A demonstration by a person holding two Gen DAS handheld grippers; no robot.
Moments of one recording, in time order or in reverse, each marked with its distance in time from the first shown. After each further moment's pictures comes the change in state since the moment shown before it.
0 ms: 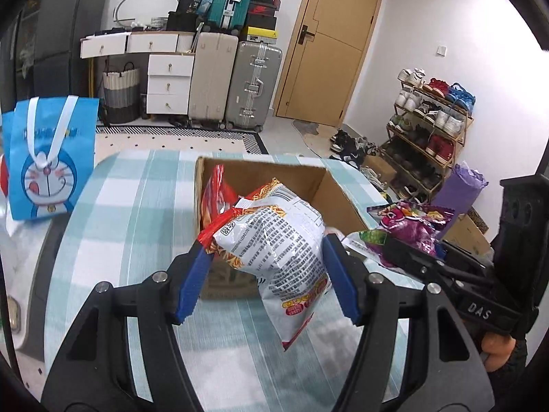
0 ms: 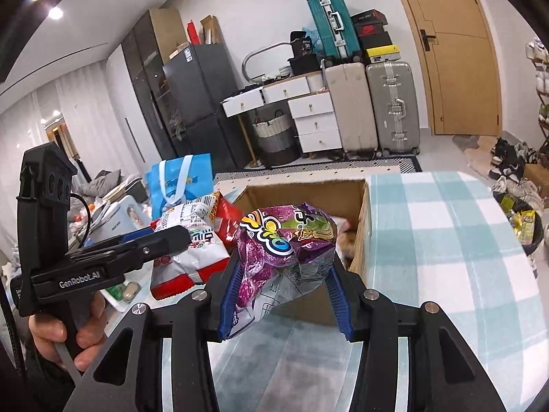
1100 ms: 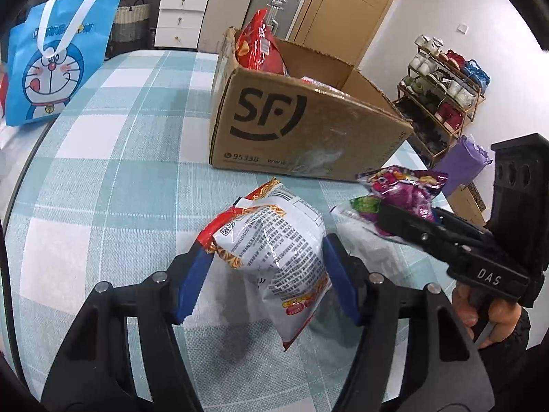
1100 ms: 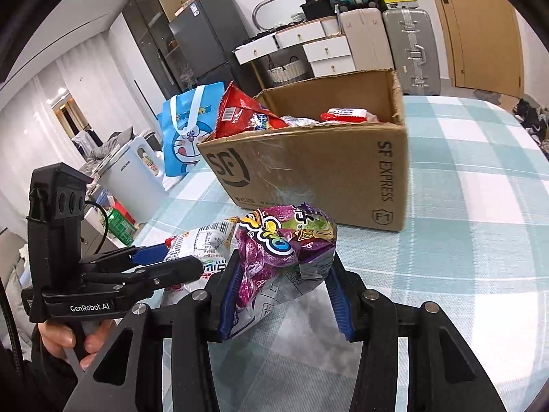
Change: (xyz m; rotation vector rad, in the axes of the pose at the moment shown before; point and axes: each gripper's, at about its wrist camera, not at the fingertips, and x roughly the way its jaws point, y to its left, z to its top) left arm 0.043 0.042 -0.119 -0.105 0.240 -0.022; right arm 0.030 0.010 -0.086 0.016 0.222 0.094
